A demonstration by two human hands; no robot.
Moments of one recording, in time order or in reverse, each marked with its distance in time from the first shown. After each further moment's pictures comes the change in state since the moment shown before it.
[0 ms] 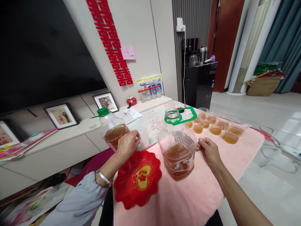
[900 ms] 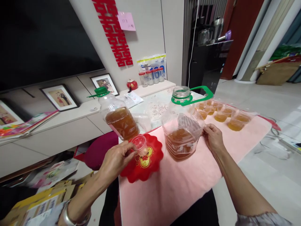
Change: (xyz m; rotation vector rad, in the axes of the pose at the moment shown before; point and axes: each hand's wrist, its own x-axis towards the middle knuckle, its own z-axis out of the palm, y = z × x) left_hand -0.109 -0.033 0.017 -0.266 -0.190 0.055; right_hand 0.009 0.002 -0.003 0.011 0.100 -0.038
